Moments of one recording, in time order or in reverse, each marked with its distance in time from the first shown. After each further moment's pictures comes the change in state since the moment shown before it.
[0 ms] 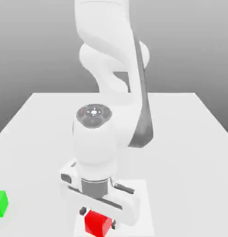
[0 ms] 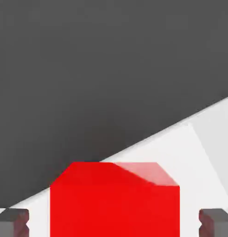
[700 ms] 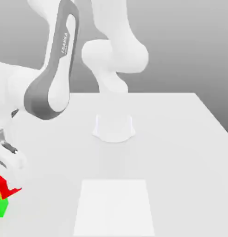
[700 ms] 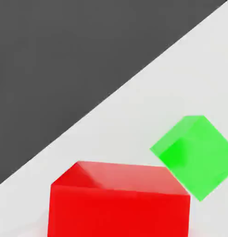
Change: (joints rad) arm -0.377 -0.090 -0.185 0.132 0.129 -0.227 -0.403
